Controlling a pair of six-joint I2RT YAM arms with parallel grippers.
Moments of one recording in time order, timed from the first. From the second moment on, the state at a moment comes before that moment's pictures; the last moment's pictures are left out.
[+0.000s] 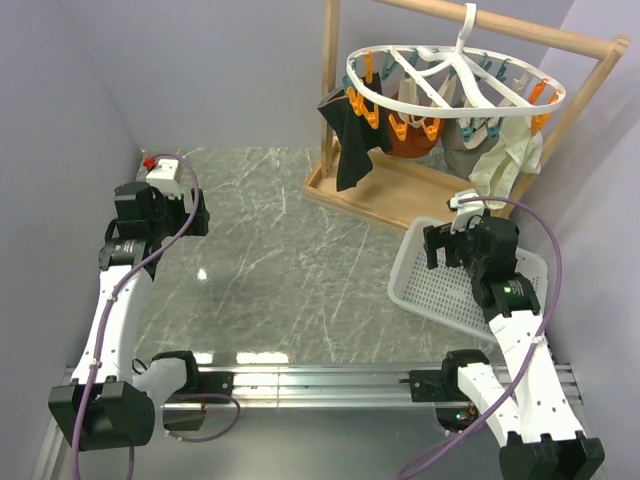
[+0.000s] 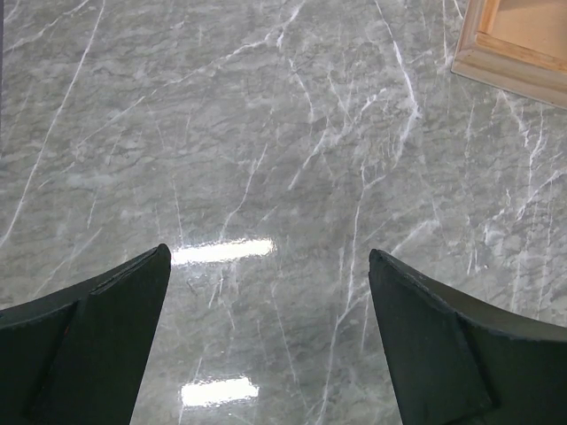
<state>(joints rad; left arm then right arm) 0.08 1.03 0.98 -0.43 0.19 0.04 0.06 0.75 0.79 -0.50 -0.13 -0.20</state>
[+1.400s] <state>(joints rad) 0.08 1.08 1.06 -0.41 0.19 0.04 -0.42 1.39 0.83 -0.69 -0.03 -0.52</state>
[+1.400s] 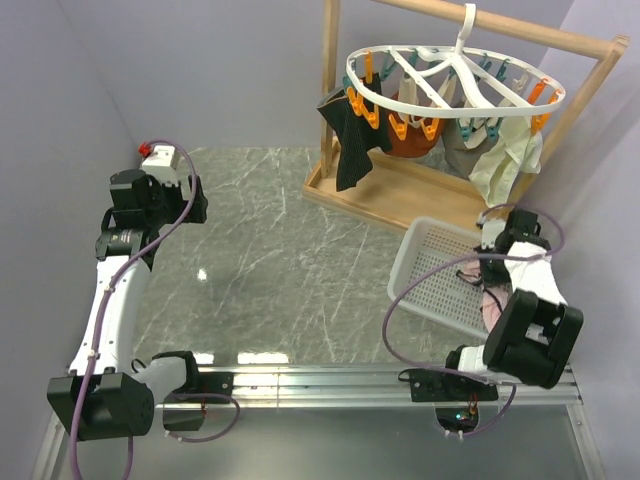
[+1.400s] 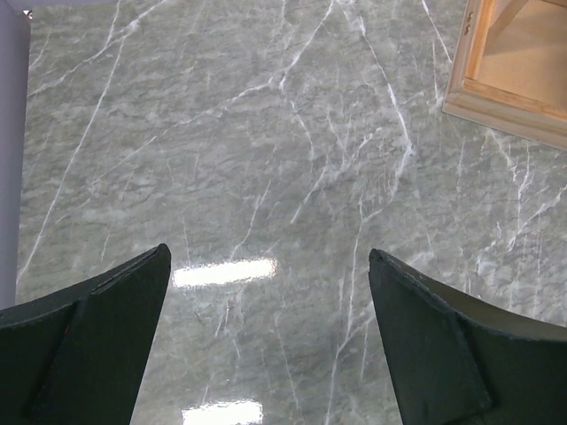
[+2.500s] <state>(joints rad) 0.25 1.26 1.22 -0.58 0.66 -0.07 0.79 1.61 1.44 -0.75 -0.18 -0.27</state>
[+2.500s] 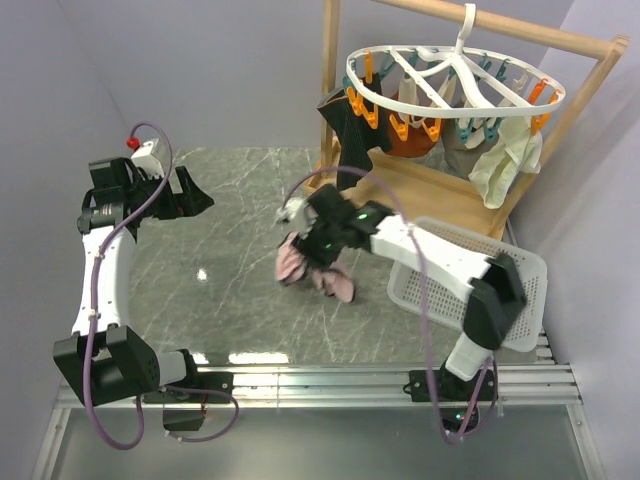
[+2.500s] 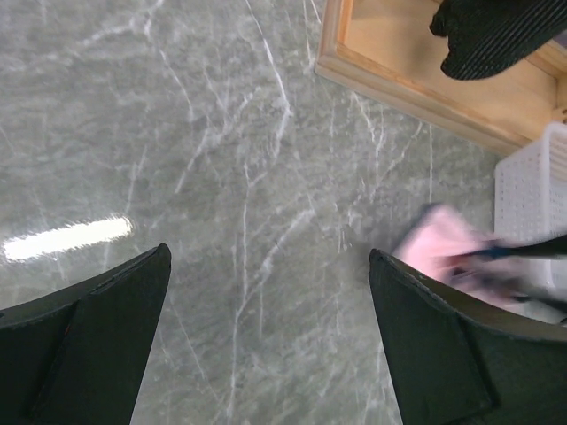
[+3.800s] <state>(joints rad) -0.12 1.76 1.05 -0.72 0.51 0.12 0.72 1.94 1.39 -0.69 -0.40 -0.02</state>
